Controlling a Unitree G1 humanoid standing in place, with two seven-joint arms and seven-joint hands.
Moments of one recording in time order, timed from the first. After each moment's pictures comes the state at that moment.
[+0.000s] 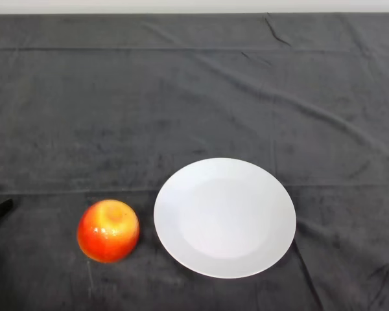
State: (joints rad) left arm -0.45 0.44 0.28 1.08 -0.08 -0.35 0.37; right arm -0.30 -0.37 -0.29 1.08 0.45 -0.60 -0.40
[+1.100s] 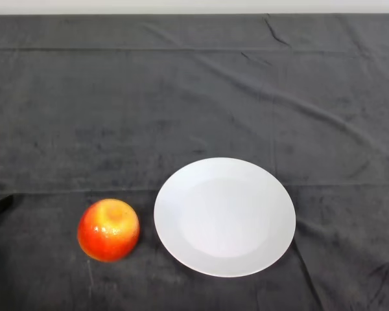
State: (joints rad) left arm -0.51 0.47 0.28 1.08 -0.04 -0.35 0.35; right arm -0.32 -0.38 -0.29 1.11 0.44 -0.59 -0.39
